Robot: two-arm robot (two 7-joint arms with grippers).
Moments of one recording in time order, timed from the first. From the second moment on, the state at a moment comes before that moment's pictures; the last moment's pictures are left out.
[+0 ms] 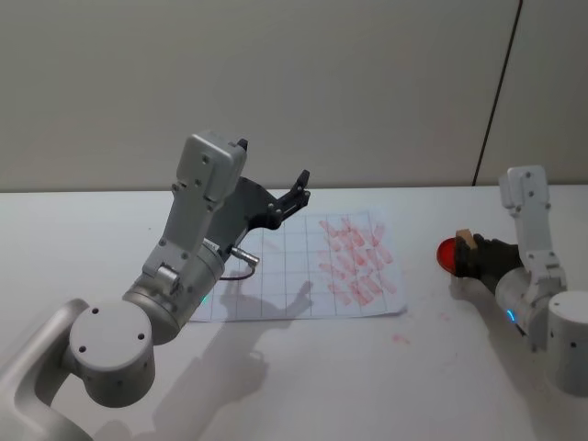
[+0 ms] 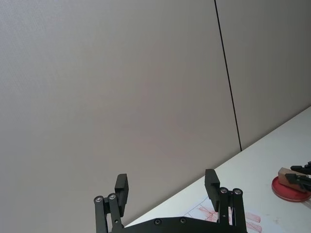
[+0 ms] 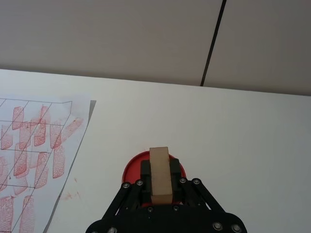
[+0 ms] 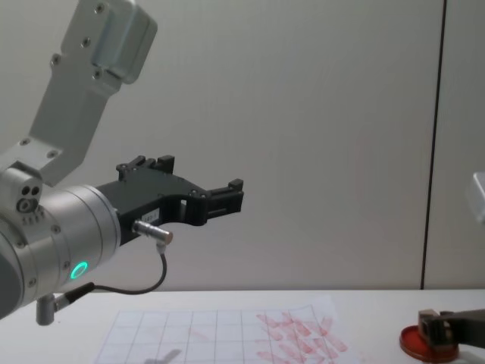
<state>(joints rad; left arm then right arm) -0.24 0.38 0.45 -1.63 -0.20 0.01 -0.01 0.29 0.12 -0.23 -1.26 0.14 0.35 -0.01</state>
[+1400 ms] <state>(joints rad) -0.24 0.38 0.45 -1.63 -0.20 0.01 -0.01 0.28 0.10 -0.23 -1.45 0.16 0.37 -0.02</state>
